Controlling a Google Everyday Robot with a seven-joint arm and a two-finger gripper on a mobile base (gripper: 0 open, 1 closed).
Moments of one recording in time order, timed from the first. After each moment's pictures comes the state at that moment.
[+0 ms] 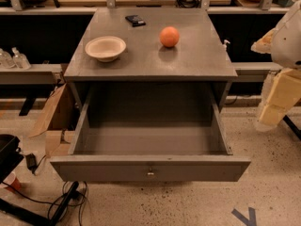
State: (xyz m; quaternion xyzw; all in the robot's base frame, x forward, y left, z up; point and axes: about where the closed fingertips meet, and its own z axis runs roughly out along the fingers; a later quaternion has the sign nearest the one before) arm 0.438 -0.217 0.976 -0.60 0.78 -0.03 0.16
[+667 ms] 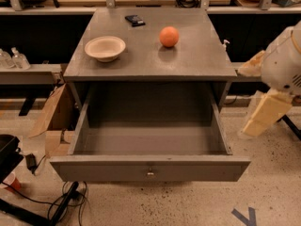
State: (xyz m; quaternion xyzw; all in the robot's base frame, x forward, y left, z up) arm 0.435 -0.201 0.943 -0.61 0.77 0.00 0.19
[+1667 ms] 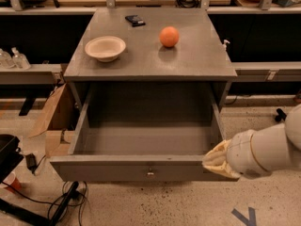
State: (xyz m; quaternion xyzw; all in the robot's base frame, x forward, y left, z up) arm 0.405 -0.169 0.753 -0.58 0.76 0.10 0.27
